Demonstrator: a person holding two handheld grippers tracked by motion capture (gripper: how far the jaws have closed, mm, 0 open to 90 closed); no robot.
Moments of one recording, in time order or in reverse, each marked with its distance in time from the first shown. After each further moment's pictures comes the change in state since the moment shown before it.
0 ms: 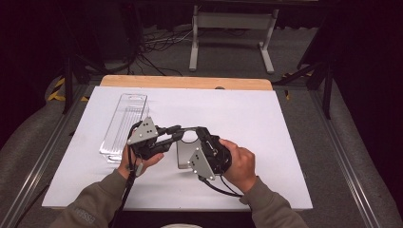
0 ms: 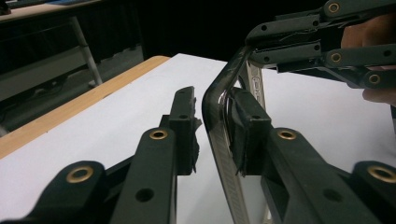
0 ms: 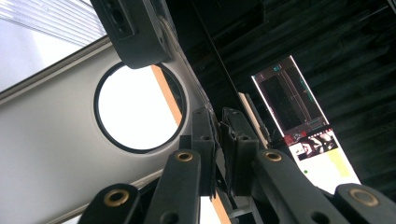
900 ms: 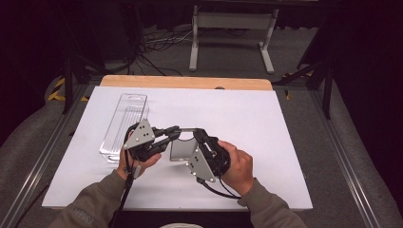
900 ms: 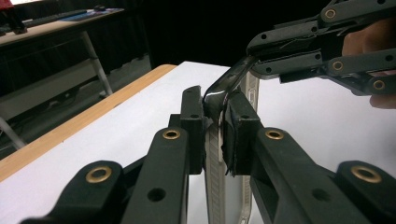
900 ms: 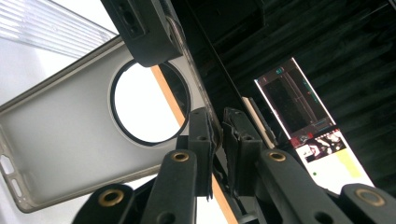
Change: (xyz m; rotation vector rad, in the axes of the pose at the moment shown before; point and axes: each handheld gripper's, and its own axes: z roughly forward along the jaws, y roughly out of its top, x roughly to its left) left arm -0.004 0.002 -0.011 -0.029 0.026 0.051; right arm 0.002 0.004 -0.004 -0.032 0.014 0.065
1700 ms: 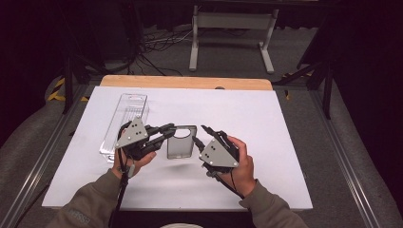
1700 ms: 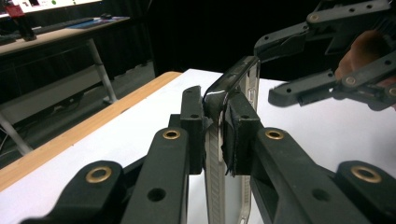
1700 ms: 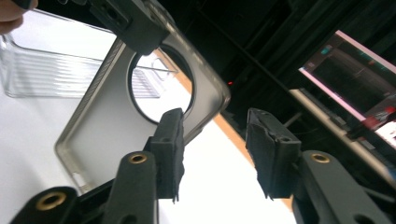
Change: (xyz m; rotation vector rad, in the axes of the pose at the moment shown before) left arm 0.006 0.003 -0.013 -0.039 0.016 -0.015; right arm -0.018 -0.018 0.000 -0.067 0.165 0.329
